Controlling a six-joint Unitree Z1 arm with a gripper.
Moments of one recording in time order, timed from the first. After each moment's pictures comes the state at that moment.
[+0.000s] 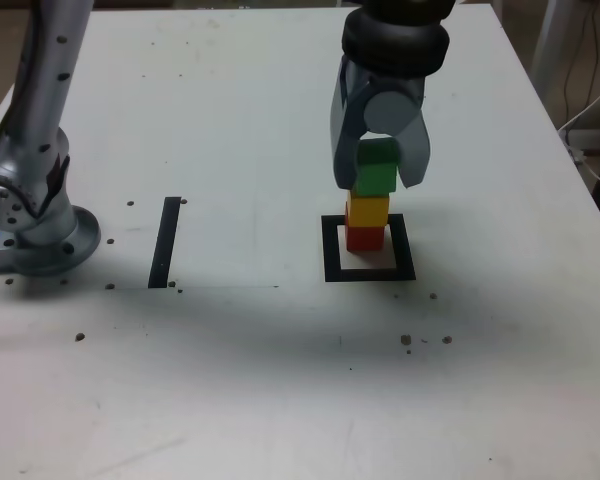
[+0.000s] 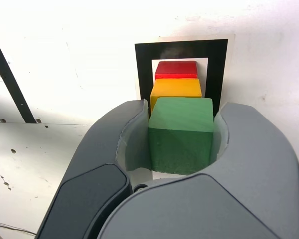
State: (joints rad) arm -0.04 2.06 -1.83 1.48 0.02 -0.05
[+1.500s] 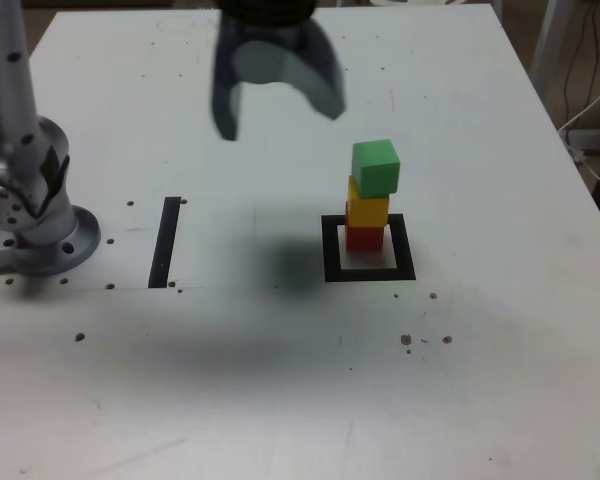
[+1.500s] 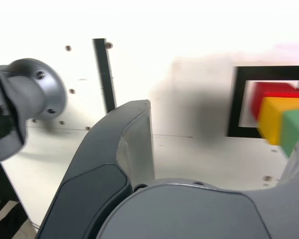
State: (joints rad) arm -0.04 1.73 -1.49 1.53 0.12 -0.08
